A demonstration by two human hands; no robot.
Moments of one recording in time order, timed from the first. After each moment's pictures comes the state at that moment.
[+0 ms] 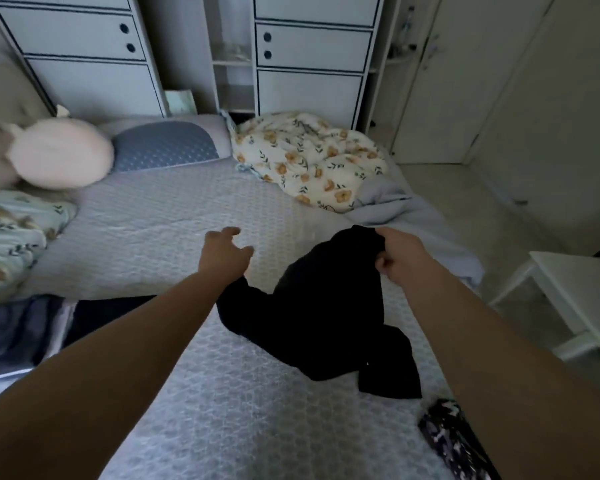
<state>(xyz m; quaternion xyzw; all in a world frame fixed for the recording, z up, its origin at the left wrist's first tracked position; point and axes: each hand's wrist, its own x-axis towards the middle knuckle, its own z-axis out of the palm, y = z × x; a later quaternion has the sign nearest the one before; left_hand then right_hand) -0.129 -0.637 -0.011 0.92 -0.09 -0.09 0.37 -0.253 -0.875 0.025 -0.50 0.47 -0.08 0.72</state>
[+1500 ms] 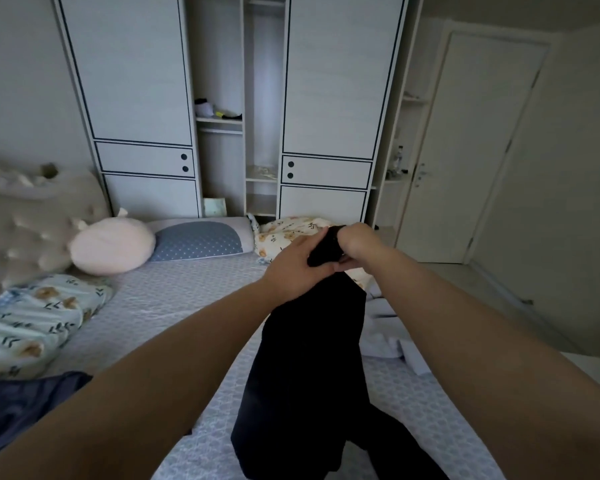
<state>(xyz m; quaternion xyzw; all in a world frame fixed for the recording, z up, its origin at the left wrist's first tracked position) -0.159 -0.636 0.129 0.80 -0.40 0.01 0.45 -0.214 -0.753 0.201 -0.80 0.30 -0.06 0.52</state>
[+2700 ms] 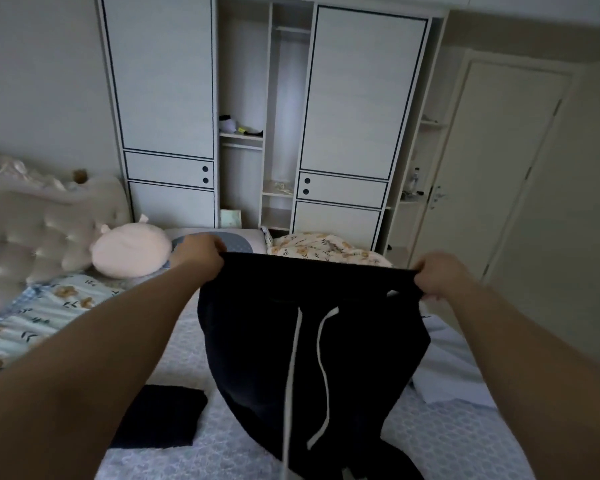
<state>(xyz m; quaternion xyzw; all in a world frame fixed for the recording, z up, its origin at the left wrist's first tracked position) -0.081 -0.509 0.149 0.96 -0.09 0.13 0.24 -0.251 -0.861 0.185 -0.95 0.29 -0.06 0.08</state>
